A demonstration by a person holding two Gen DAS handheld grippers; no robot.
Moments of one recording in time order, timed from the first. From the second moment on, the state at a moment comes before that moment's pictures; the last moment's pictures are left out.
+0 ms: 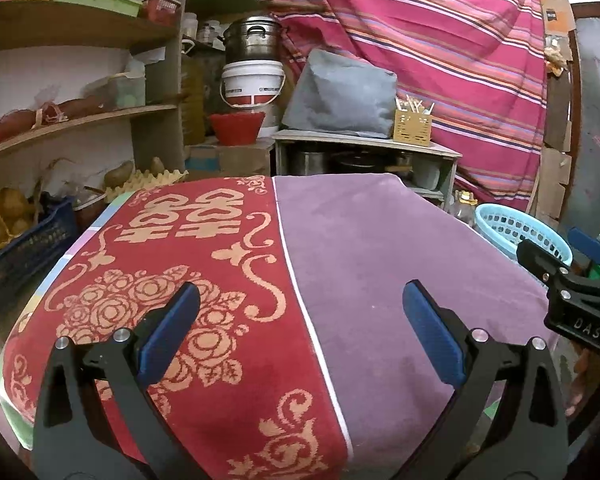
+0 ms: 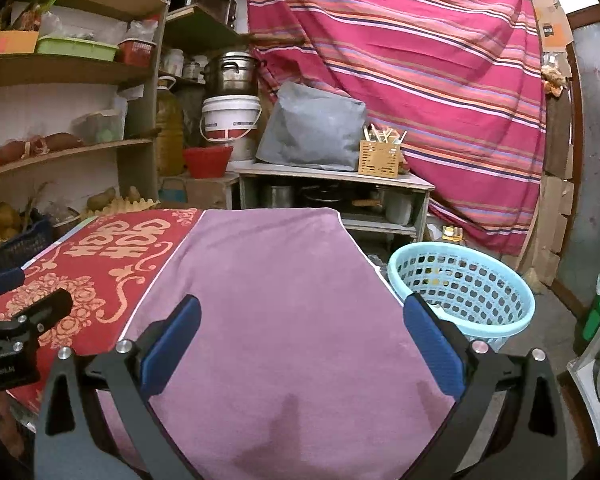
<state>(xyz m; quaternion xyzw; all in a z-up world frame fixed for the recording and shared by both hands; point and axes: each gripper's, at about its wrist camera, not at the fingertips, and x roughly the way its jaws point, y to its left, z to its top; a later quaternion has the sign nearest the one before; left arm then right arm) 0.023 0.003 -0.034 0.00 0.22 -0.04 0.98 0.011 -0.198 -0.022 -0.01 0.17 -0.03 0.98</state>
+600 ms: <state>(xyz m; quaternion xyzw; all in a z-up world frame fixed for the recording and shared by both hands) 0.021 -0.002 -0.038 0.02 0.21 -0.03 0.98 0.010 -0.198 -0.021 -0.01 0.17 -0.02 0.99</state>
